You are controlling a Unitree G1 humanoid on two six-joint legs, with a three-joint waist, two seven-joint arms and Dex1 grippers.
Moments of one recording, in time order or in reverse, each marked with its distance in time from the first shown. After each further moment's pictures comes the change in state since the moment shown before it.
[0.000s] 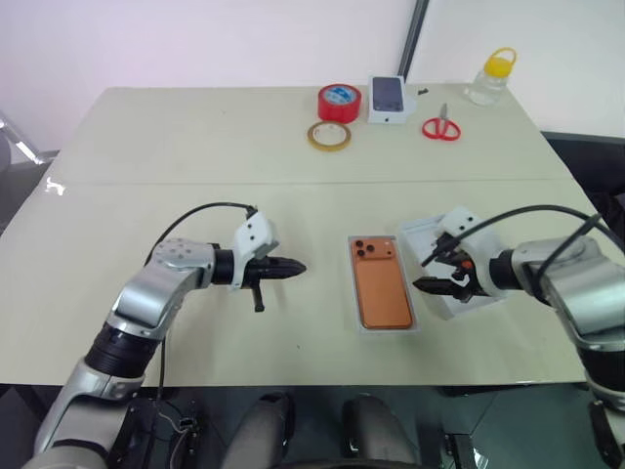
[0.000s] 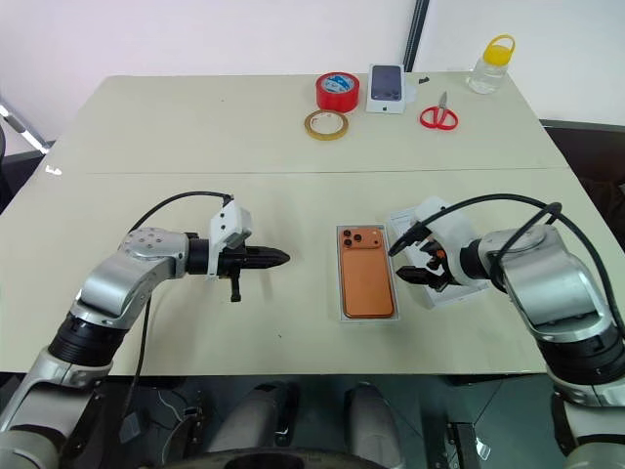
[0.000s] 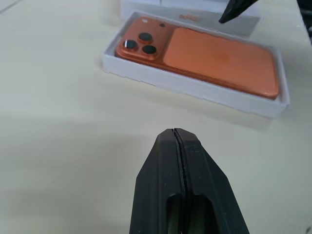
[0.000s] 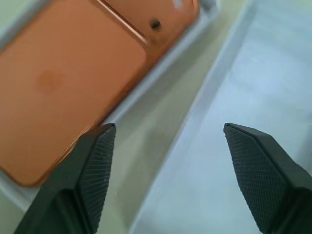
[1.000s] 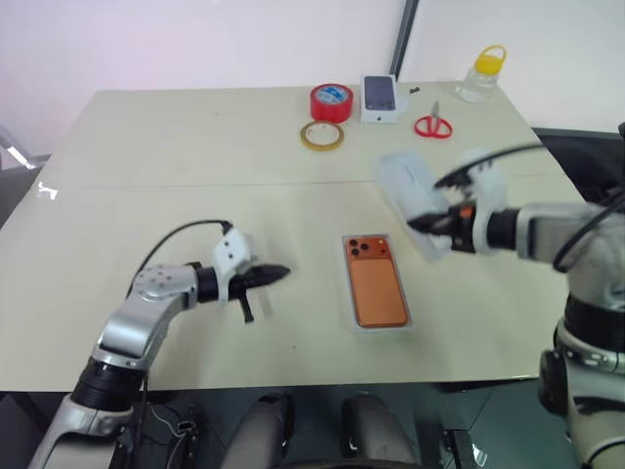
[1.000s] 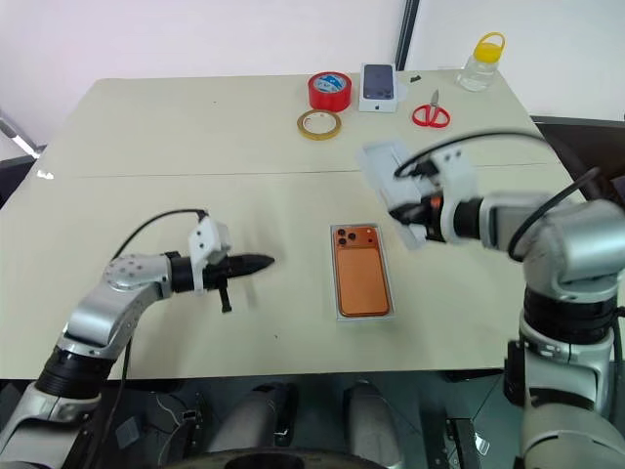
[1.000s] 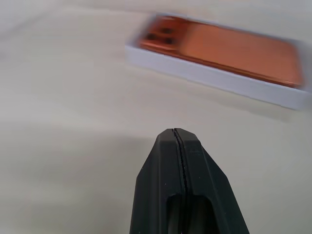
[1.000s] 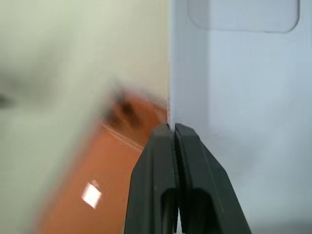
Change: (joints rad) left arm 0.144 -0.025 0.127 0.001 -0.013 -0.121 0.128; right arm -0.266 0.214 -0.332 0.096 0.417 0.116 -0.262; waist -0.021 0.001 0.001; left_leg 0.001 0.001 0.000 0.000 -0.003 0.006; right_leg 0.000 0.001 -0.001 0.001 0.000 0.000
